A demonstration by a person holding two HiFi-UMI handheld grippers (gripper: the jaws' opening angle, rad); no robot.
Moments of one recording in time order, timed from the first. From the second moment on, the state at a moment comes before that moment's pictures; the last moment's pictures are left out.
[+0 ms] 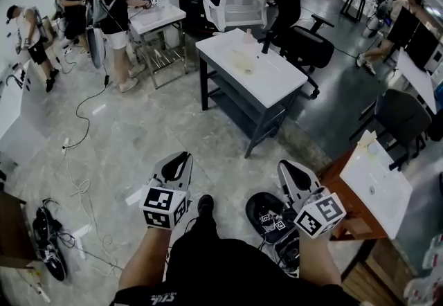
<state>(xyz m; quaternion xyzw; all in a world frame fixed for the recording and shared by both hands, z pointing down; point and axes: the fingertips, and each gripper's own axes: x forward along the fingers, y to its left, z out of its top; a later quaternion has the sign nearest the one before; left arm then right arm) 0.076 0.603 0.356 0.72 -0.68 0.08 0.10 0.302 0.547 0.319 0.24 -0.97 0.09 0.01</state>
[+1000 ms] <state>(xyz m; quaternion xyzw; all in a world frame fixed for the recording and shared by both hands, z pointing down) -0.148 0.359 0.388 0.72 -0.68 0.08 0.13 0.082 0.309 0.350 0.26 -0.96 0.10 0.07</state>
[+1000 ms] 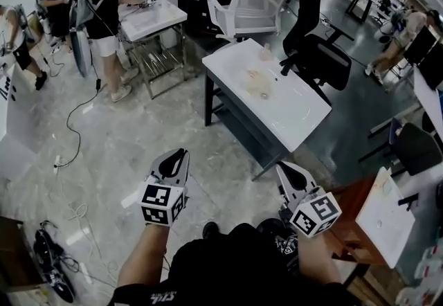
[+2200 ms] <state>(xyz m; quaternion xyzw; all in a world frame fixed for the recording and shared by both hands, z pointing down) -0.189 -0.037 0.407 0.72 -0.67 0.12 0.16 -0.006 -0.089 0.398 0.20 -0.97 0.12 0.10</state>
